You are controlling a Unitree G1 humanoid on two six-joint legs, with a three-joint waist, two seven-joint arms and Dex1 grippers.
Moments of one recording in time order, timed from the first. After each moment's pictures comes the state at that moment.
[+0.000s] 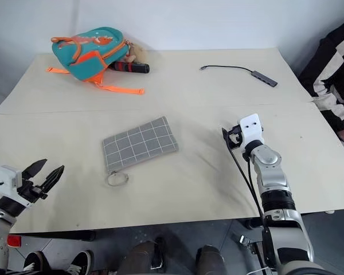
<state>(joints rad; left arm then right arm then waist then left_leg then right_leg) 0.11 0.60 0.54 0.11 -0.43 -0.05 -0.66 -0.62 -0.41 -0.08 0.56 0.06 -0.01 0.38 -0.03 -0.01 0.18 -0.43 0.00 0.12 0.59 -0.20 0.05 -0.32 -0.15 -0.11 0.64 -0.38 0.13</state>
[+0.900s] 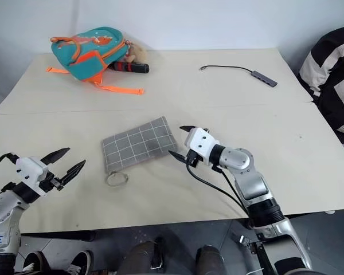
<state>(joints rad) 0.00 0.63 0.40 0.15 -0.27 -0.29 -0.73 -0.55 -0.36 0.21 0.09 0.02 0.03 0.72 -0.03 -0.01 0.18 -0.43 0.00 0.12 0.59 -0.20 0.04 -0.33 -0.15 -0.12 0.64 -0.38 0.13</state>
